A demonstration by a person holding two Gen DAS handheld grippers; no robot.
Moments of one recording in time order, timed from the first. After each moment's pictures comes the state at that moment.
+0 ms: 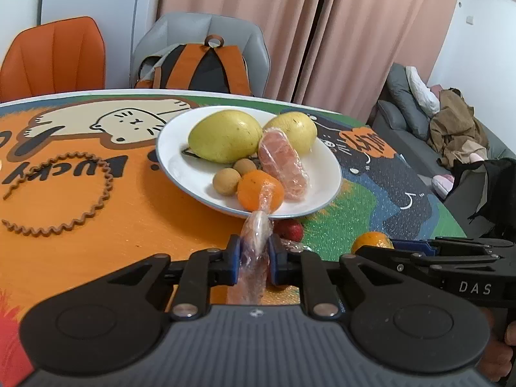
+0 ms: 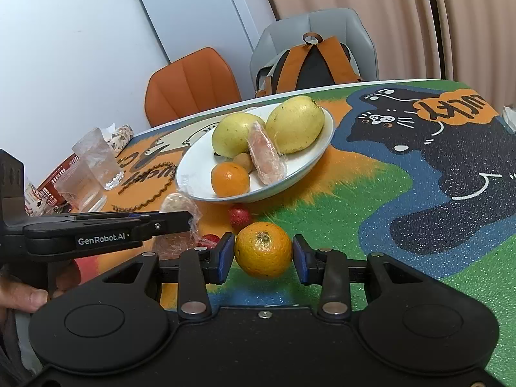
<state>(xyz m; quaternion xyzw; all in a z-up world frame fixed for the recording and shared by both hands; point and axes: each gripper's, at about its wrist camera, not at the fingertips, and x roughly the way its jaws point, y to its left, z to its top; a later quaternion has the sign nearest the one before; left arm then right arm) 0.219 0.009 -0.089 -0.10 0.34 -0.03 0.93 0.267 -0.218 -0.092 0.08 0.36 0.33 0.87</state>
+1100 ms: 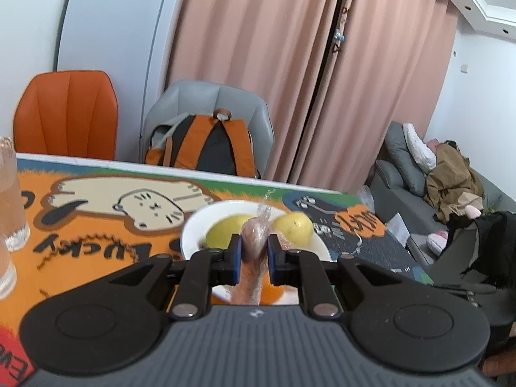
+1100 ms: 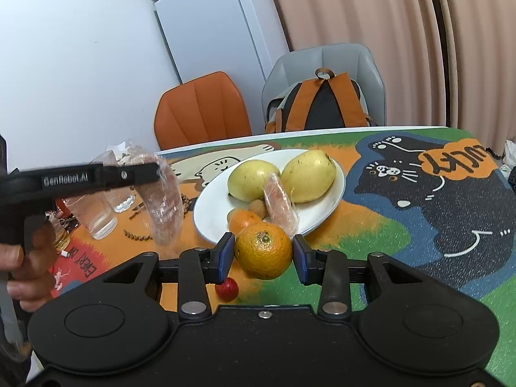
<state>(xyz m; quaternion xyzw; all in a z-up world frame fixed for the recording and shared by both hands) 0.211 0.033 -0.017 -0.11 0.24 -0.02 0.97 0.269 -0.215 -0.051 0.07 0.31 0.34 0.89</state>
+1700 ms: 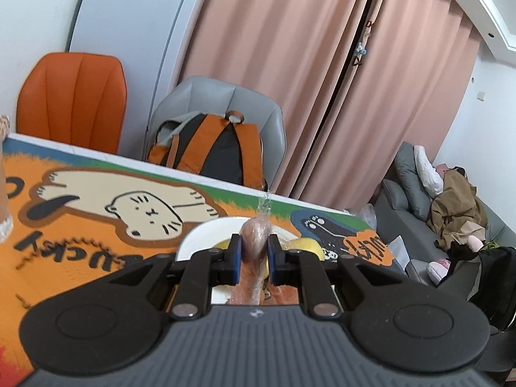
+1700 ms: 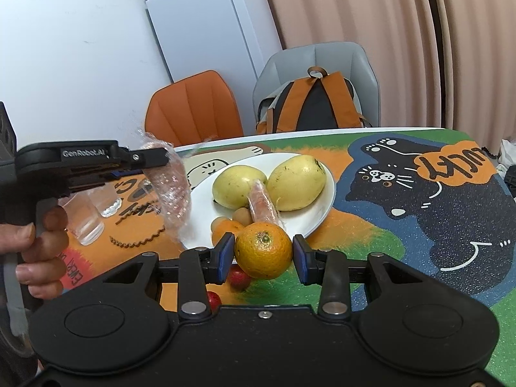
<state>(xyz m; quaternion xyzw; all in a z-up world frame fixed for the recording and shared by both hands) 0.253 0.043 -0.026 -0.17 0.24 0.00 0.96 0.292 -0.212 -0.057 0.06 0.32 0.33 0.89</state>
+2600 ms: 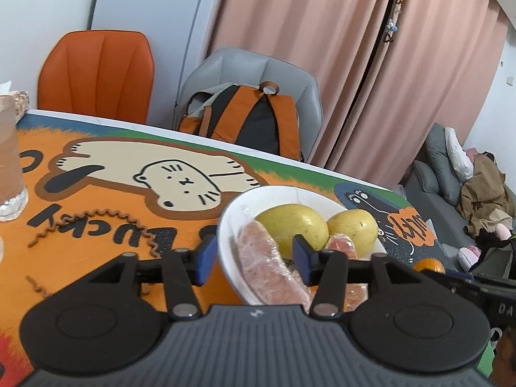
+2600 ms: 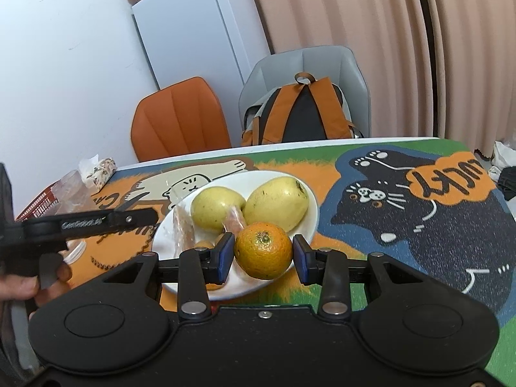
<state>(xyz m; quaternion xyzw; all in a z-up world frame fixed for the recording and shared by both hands) 0.265 0.064 -0.060 -0.16 0.28 0.05 0.94 0.326 -0.207 -0.055 0.06 0.31 0.31 0.90</state>
